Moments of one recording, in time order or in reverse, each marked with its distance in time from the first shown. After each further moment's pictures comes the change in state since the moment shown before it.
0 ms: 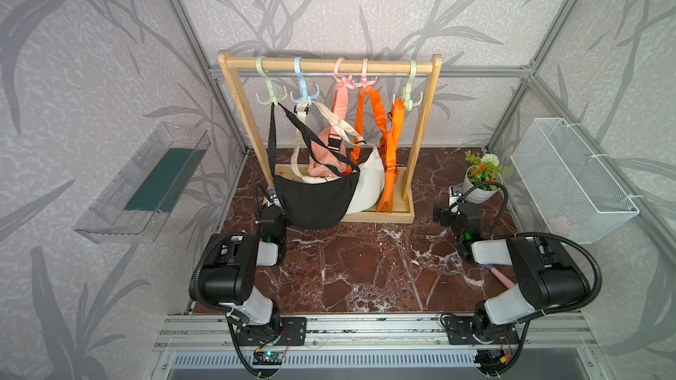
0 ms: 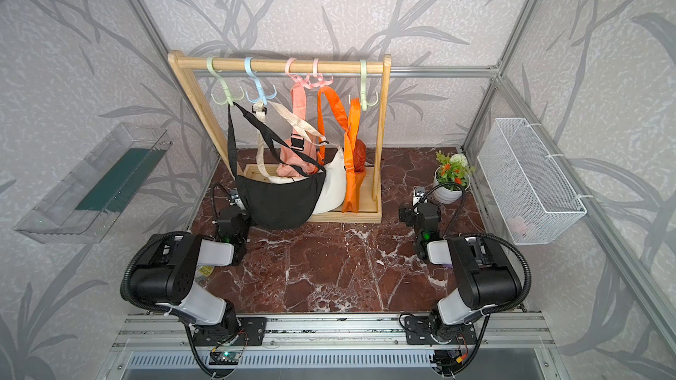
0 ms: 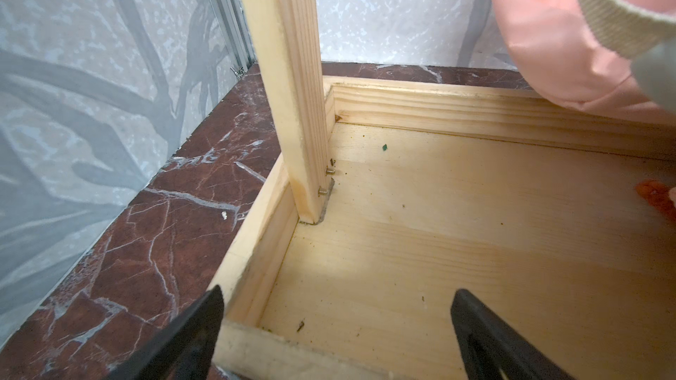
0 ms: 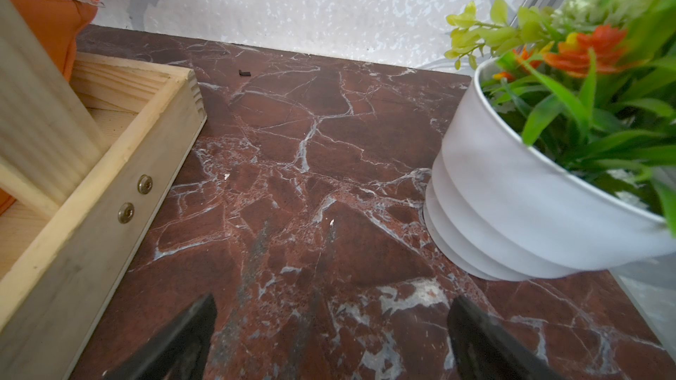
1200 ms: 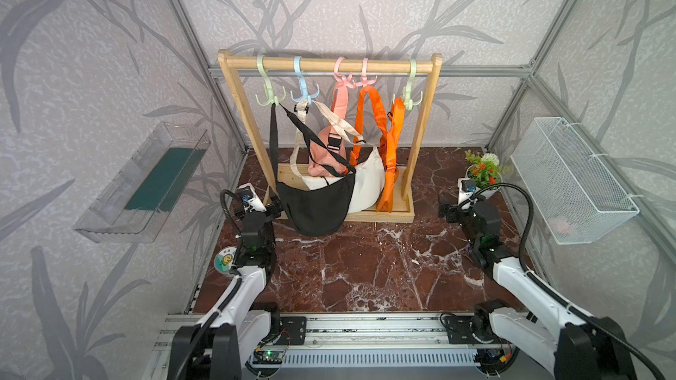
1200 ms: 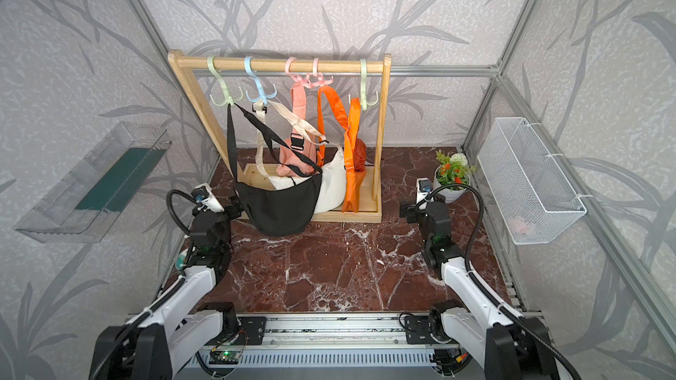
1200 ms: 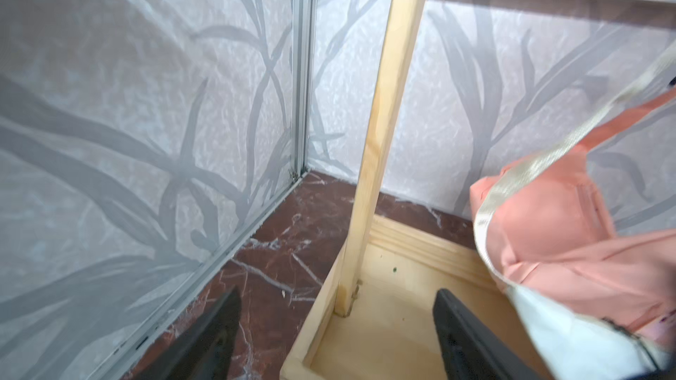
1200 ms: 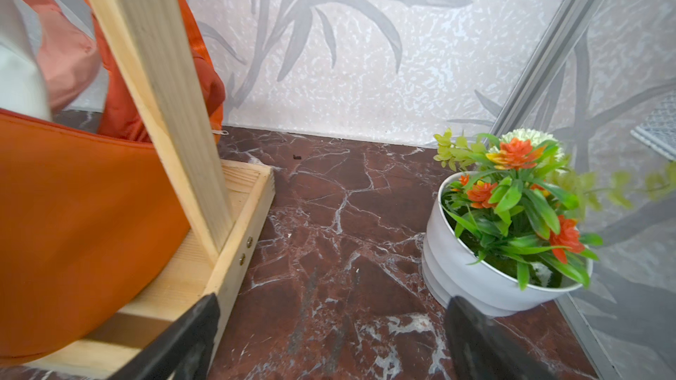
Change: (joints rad) left arm 0.021 -0.653 0.005 -0.341 -0.121 -0.139; right arm 0.077 -0.598 0.072 -0.525 -0.071 0.047
